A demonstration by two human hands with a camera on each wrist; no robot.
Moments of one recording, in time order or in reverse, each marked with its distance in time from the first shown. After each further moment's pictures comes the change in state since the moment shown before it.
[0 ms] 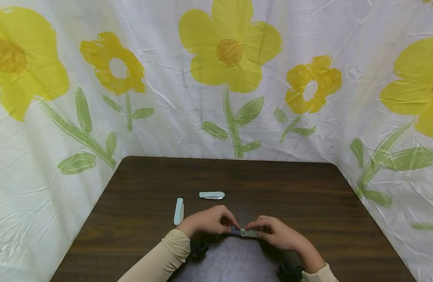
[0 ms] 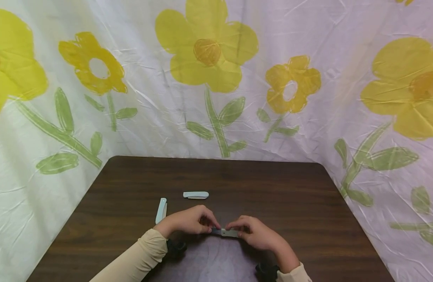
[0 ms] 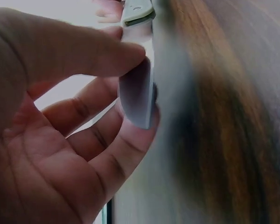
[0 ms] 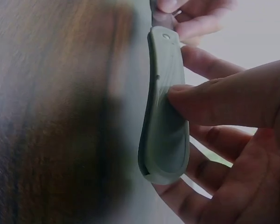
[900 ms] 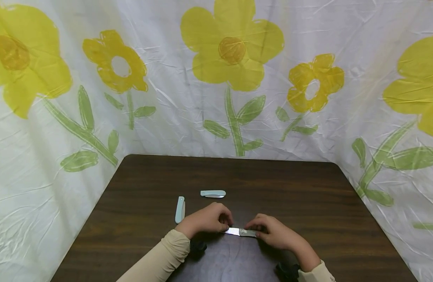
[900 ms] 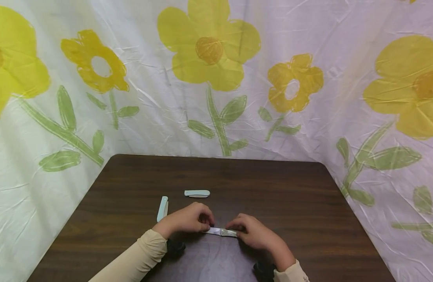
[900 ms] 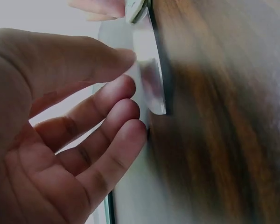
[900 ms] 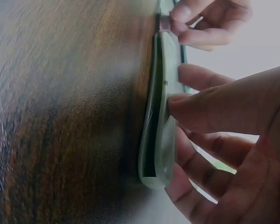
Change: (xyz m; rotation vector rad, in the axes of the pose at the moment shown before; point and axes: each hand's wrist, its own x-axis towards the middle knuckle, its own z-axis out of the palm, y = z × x) left_hand -0.007 -0.005 0.003 0.169 0.140 -0.010; right_hand 0.008 -0.008 0.008 -0.109 0.052 -0.018
